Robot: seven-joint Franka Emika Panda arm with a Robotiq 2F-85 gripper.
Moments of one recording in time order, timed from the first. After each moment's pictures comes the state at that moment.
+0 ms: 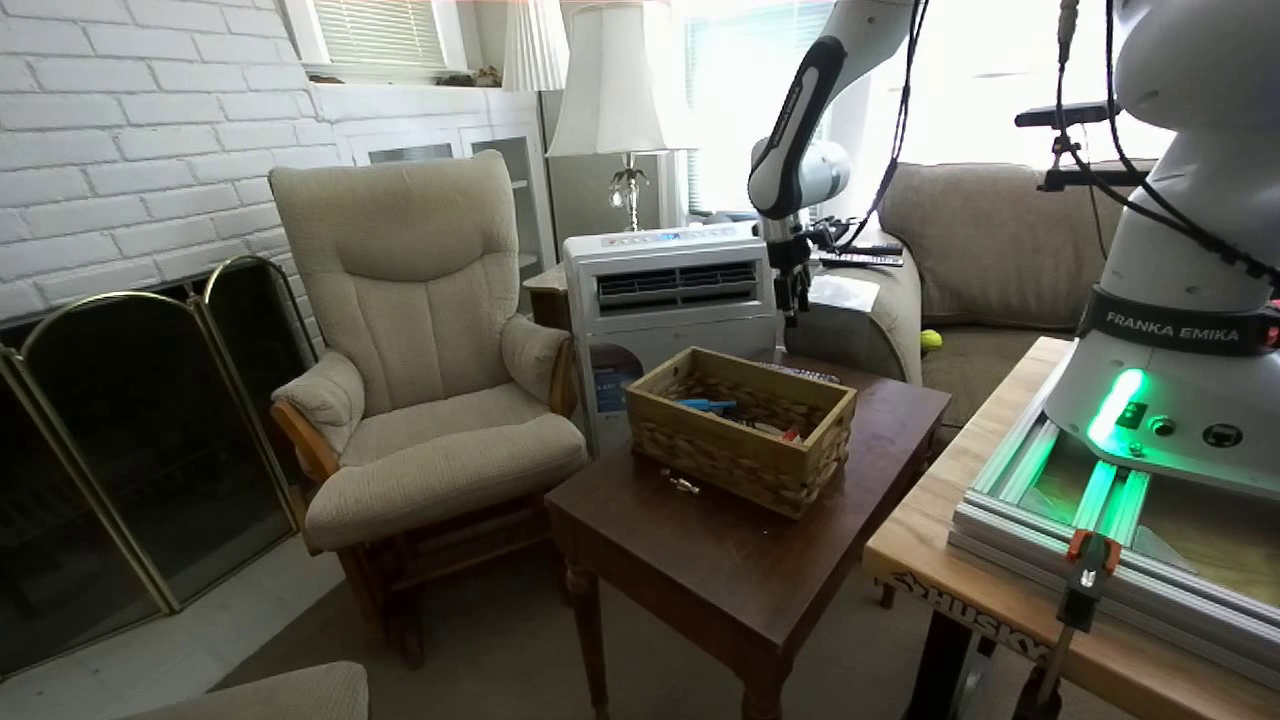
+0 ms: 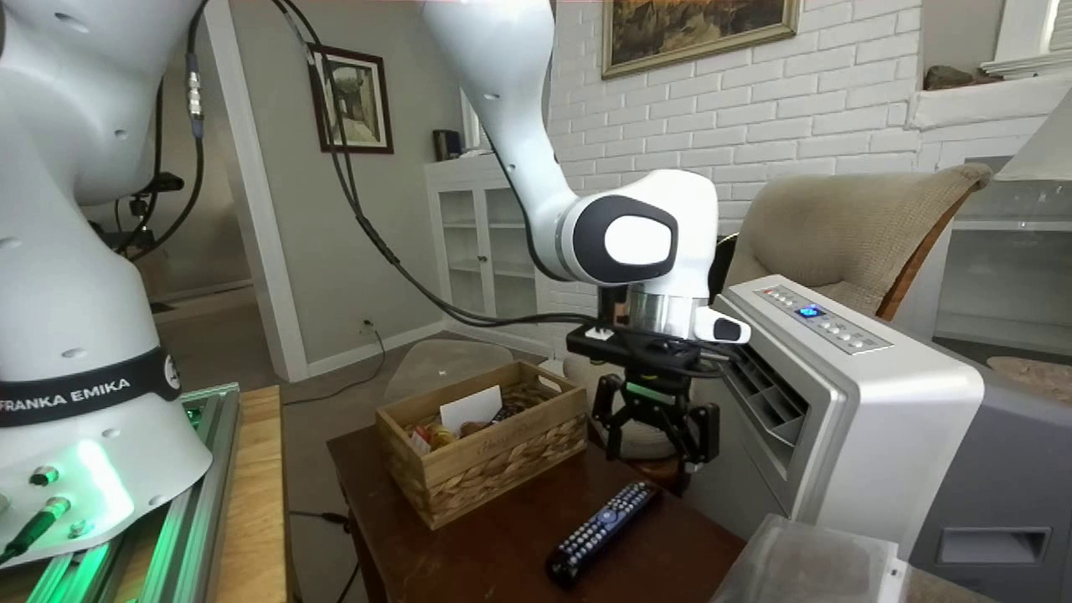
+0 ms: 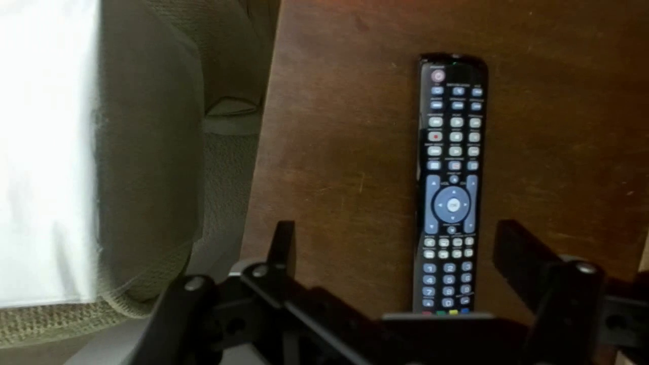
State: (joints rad) arm -0.34 0.69 -0.04 -1.99 -0.20 2.52 -0.47
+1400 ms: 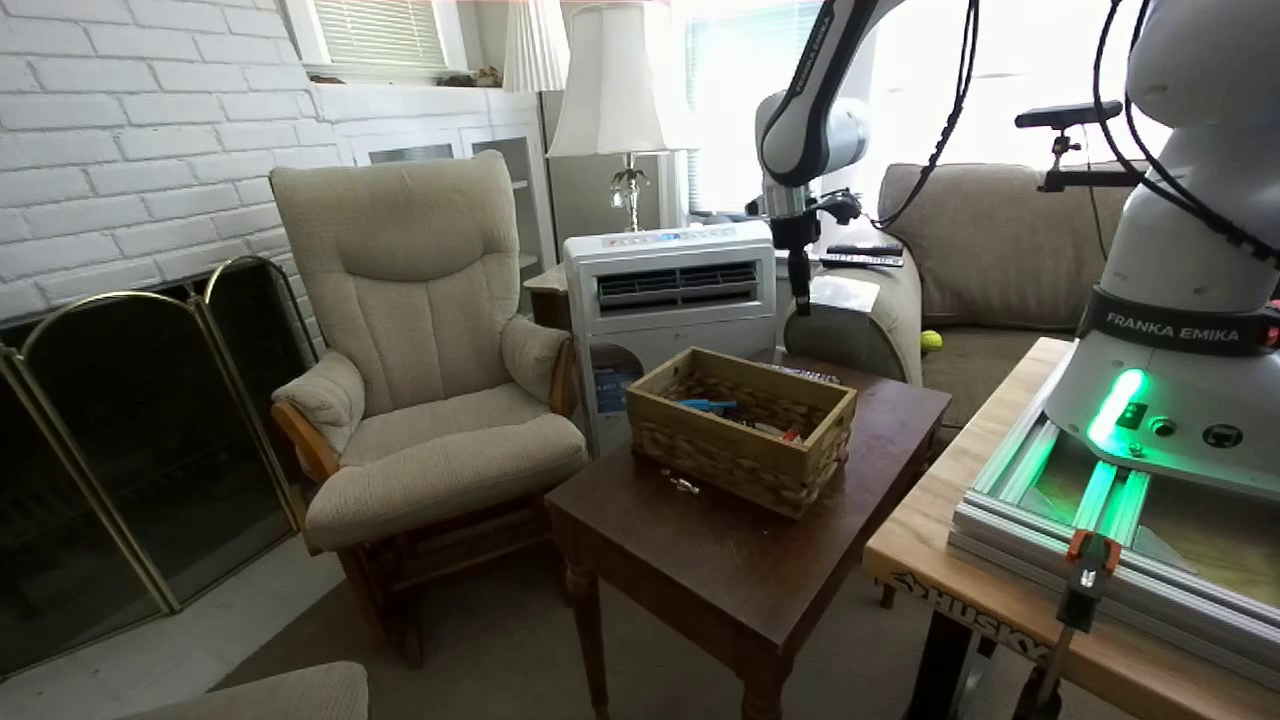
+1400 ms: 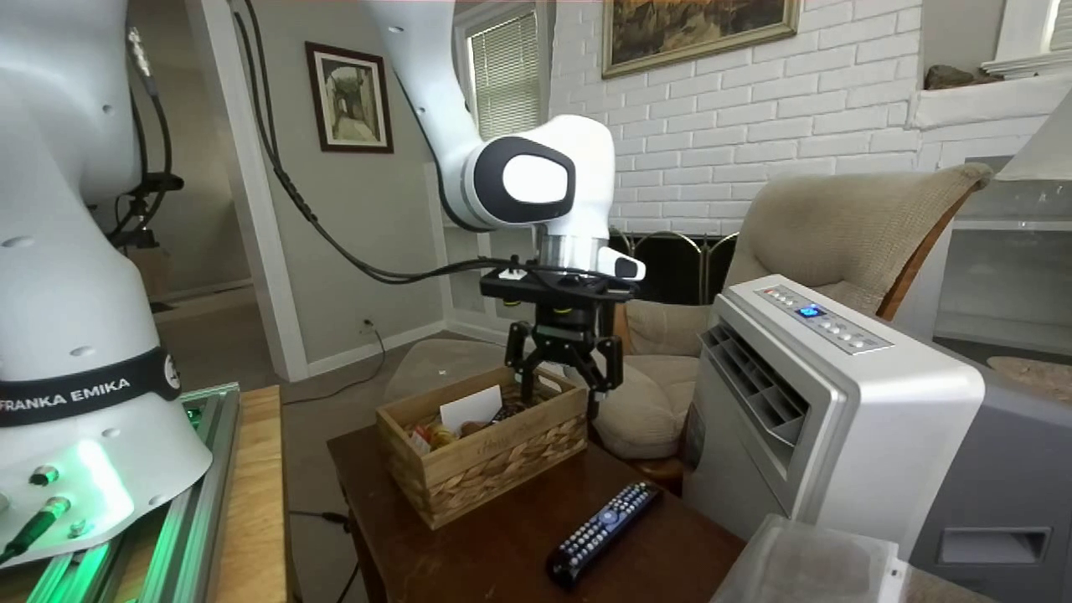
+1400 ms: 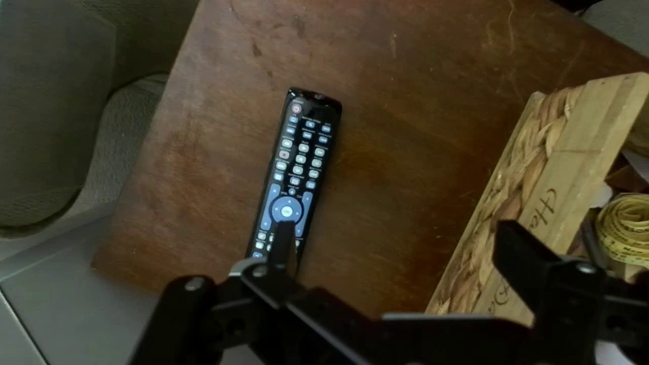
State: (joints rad) arm -0.24 0.36 -0.01 -2.37 -0.19 2.58 -0.61
